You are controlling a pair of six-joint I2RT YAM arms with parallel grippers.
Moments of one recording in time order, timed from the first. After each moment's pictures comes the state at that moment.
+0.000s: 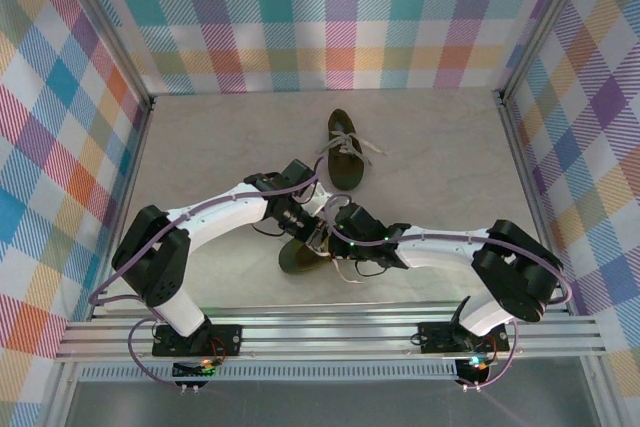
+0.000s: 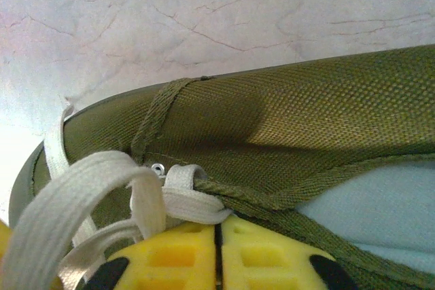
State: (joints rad) left arm -0.71 1.64 1.11 -0.71 0.48 -0.06; right arm 0.95 1.52 0.70 -0.09 -0.01 0.89
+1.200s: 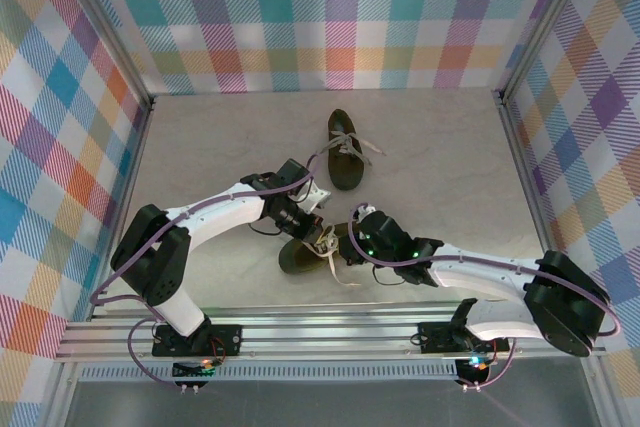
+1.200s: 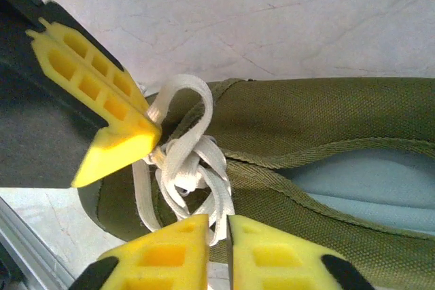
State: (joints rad) left arm -0.67 1.64 1.08 -0.66 0.45 -0.11; right arm 0.95 1.22 0.53 -0.01 0.01 0.71
